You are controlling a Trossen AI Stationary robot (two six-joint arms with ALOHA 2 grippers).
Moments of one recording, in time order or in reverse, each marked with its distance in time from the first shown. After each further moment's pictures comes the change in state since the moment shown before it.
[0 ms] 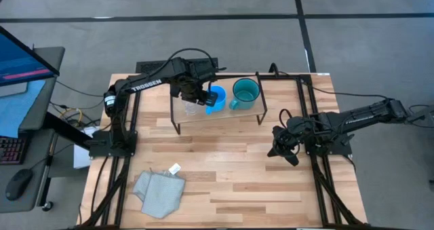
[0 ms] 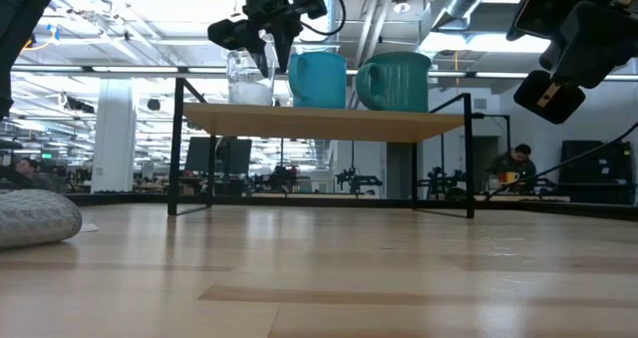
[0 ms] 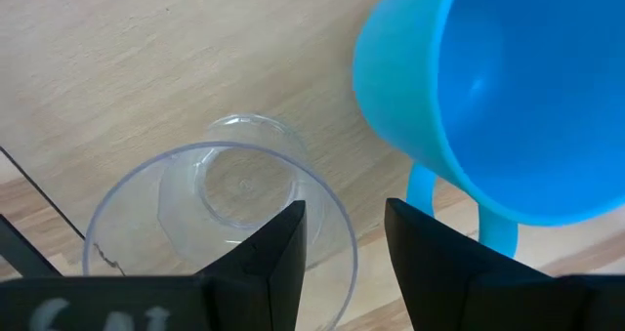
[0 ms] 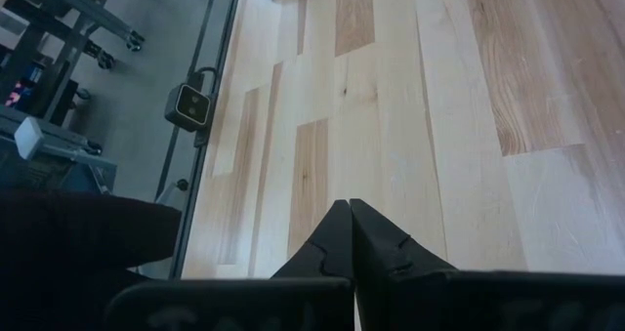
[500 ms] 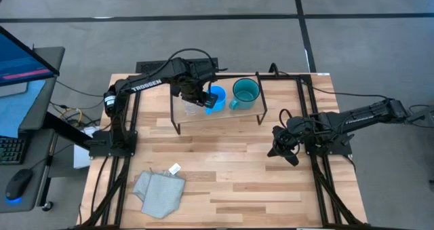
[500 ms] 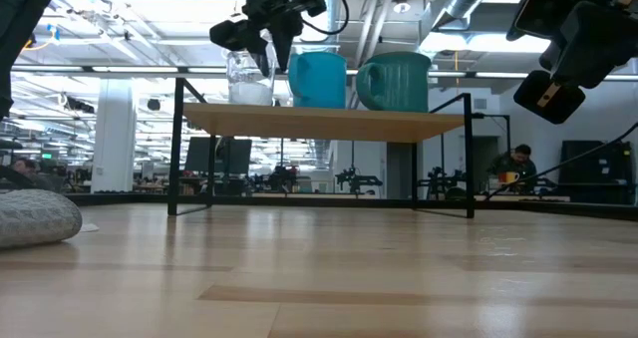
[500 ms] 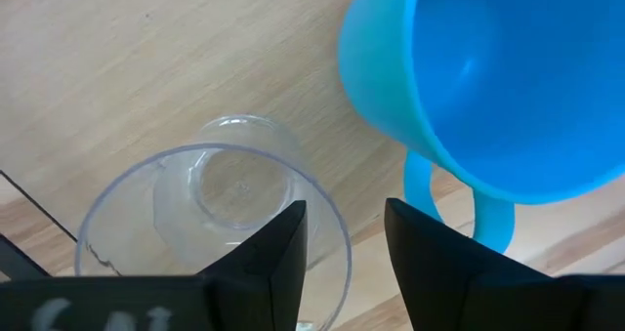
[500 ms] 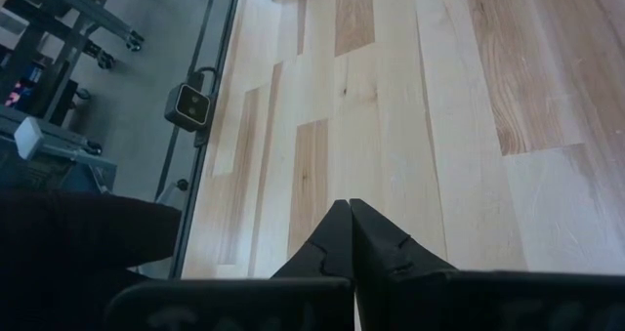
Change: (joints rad) left arm 0.000 0.000 0.000 -0.002 0.017 0.076; right arm 0.000 0.000 0.000 0.000 0.001 0.000
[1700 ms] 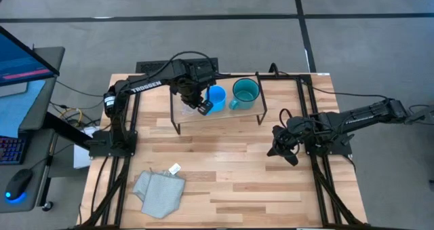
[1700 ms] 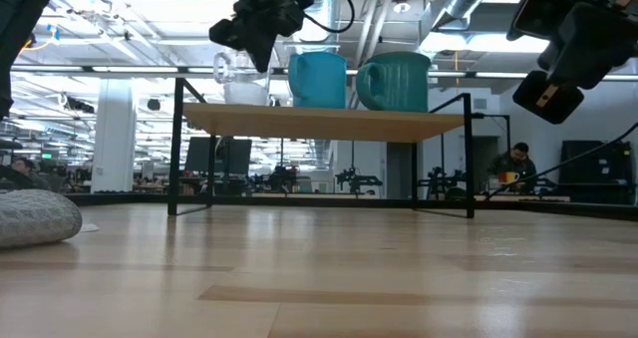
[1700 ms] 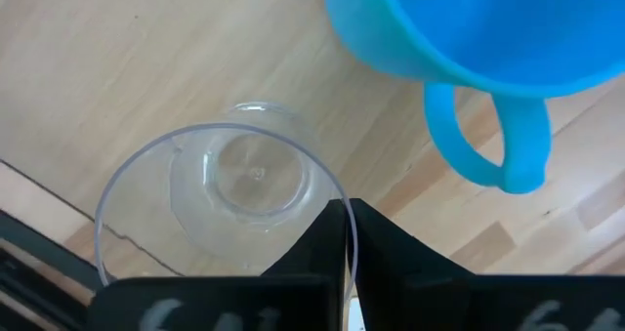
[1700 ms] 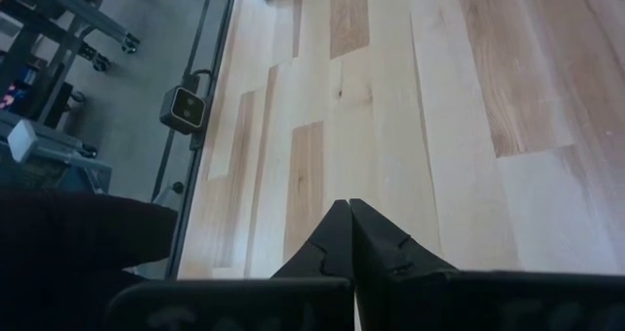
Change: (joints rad) left arm -0.019 0.000 0.001 -0.079 -0.009 0.224; right arm -0.002 0.000 0.000 0.000 0.018 0.001
